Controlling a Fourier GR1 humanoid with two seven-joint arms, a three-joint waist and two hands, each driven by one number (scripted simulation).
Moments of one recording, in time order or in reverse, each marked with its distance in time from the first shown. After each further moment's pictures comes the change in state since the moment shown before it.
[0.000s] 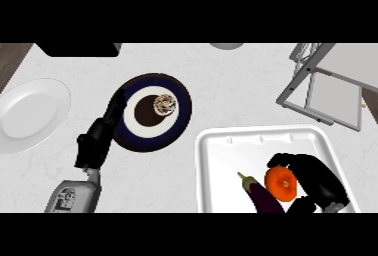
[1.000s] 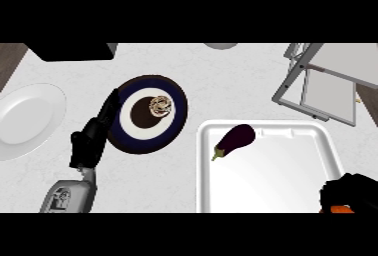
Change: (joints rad) left arm 0.000 0.008 0.037 0.008 0.005 -0.008 0.007; right arm 0.145 -0.434 -0.072 -0.039 -0.141 -0.012 -0.841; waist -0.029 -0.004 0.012
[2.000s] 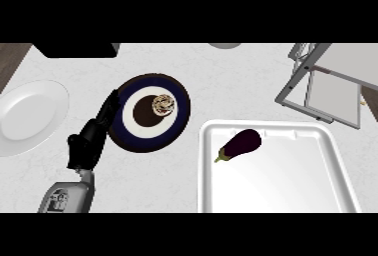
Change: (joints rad) left arm 0.011 0.008 0.000 -0.008 0.010 -0.020 -0.015; right arm 0.078 -0.490 -0.462 0.348 -0.845 -0.012 -0.342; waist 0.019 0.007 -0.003
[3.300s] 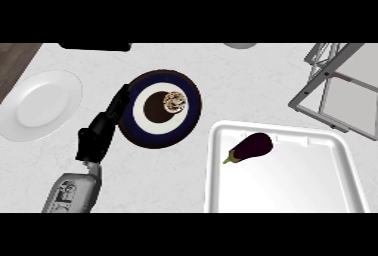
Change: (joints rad) left arm -0.060 -0.010 -0.023 0.027 -0.007 -0.027 0.001; right arm -0.567 -0.192 0.090 0.430 -0.341 0.099 0.241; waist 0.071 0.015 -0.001
